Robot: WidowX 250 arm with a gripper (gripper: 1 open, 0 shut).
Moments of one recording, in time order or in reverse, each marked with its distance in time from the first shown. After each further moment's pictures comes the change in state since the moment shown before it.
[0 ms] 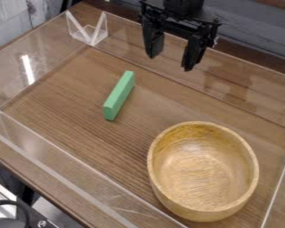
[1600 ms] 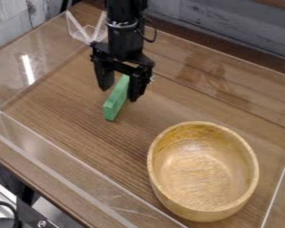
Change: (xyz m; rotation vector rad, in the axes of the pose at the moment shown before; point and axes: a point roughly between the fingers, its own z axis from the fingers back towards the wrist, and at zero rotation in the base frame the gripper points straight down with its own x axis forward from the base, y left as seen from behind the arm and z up) arm -0.015 0.076 -0.075 -0.009 0.038 0.062
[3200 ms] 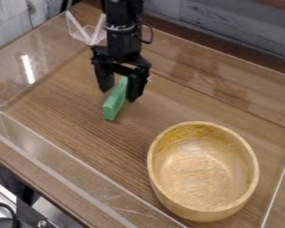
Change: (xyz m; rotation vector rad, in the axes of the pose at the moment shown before) arm 0.012 0.008 -0.012 -0.037 0.020 -0.023
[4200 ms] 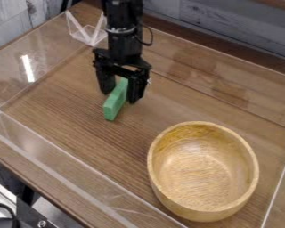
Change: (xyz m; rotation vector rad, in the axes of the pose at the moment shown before) arm 0.003 0.004 -0.009 -0.018 0.017 -0.003
